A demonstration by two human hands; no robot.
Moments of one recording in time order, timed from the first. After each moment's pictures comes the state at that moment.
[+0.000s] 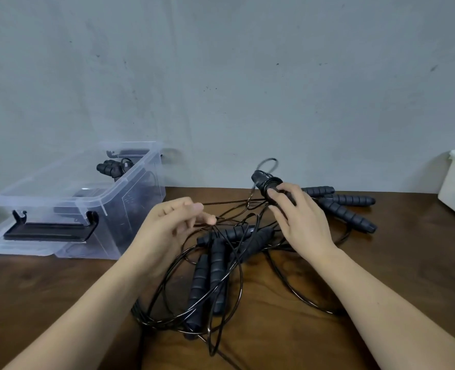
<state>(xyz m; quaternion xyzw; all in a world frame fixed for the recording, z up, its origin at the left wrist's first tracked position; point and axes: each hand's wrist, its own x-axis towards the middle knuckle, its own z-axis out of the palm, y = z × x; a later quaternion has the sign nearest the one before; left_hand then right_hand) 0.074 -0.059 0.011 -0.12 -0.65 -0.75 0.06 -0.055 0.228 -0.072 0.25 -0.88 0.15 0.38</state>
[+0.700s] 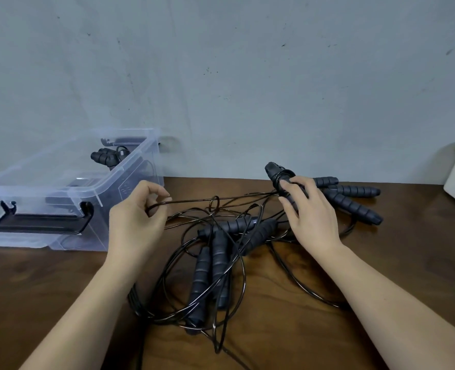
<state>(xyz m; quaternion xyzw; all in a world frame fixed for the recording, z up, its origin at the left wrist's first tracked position) 0.066 -0.096 -0.015 0.06 -0.84 -0.41 0.35 -0.057 0.231 -0.084 0.19 -0.89 0.20 0.37</state>
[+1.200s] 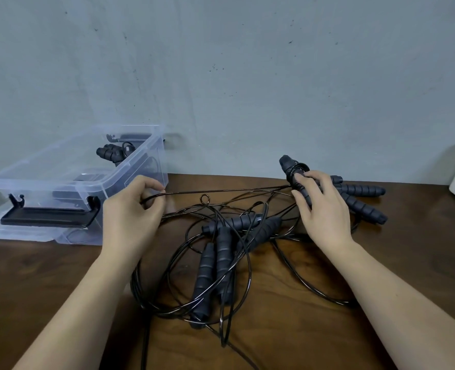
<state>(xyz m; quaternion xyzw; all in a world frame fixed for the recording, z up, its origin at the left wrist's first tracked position) 0.067 -0.112 -0.014 0.06 -0.85 -0.34 0.39 -0.057 0.243 -0.077 0.16 -0.89 0.21 0.38</state>
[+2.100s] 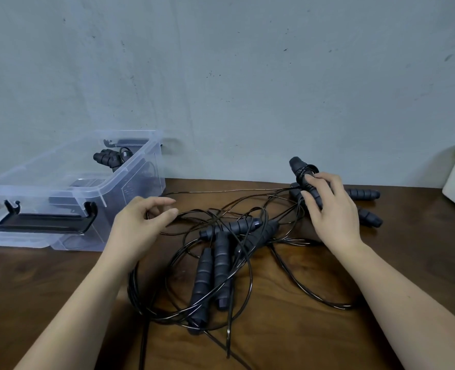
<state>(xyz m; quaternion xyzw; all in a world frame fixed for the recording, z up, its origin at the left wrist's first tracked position) 0.052 -0.130 -0.033 0.08 -0.87 -0.45 0.20 -0.058 0.264 -0.069 0.14 -0.89 0.23 0.38</state>
